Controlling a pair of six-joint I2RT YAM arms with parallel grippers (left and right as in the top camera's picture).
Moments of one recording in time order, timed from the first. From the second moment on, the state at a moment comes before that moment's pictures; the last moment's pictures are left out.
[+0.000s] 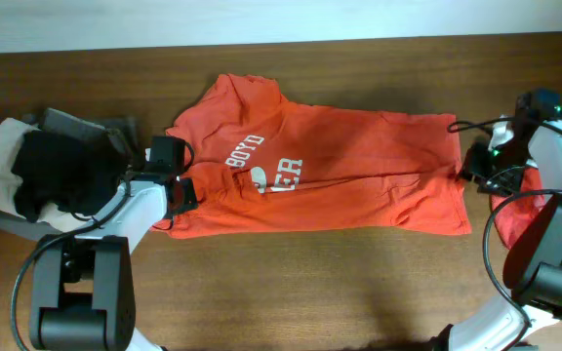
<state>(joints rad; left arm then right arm) -0.10 1.77 0.96 -0.48 -0.21 -0.29 -0.39 1.91 1.46 -1.13 -0.17 0.05</state>
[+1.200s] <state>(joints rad) -0.10 1.77 1.05 -0.59 -0.20 -0.28 -0.34 1.89 1.19 -1.07 0.10 0.39</state>
